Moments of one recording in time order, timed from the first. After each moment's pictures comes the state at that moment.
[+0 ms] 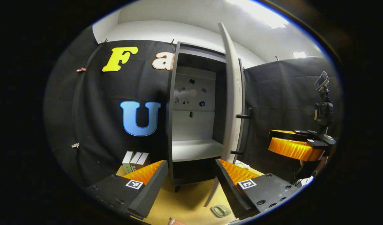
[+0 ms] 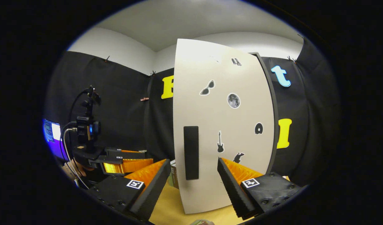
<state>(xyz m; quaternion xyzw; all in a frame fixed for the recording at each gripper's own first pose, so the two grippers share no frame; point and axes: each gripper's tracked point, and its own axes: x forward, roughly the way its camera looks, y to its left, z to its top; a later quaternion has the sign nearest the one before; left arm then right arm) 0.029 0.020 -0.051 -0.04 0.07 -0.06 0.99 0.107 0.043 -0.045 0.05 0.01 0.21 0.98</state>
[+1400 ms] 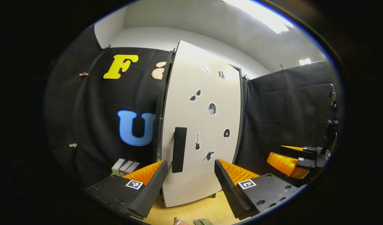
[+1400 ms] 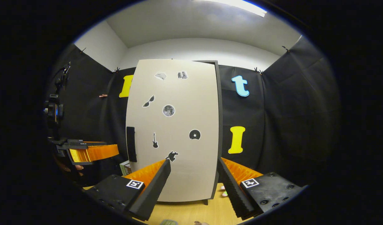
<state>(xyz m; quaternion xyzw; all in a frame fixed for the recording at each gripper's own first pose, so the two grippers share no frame) 0.072 -0.045 -0.004 -0.05 0.02 -0.02 1.00 0.132 -0.062 -0.032 0.03 -0.02 0.04 1.00</state>
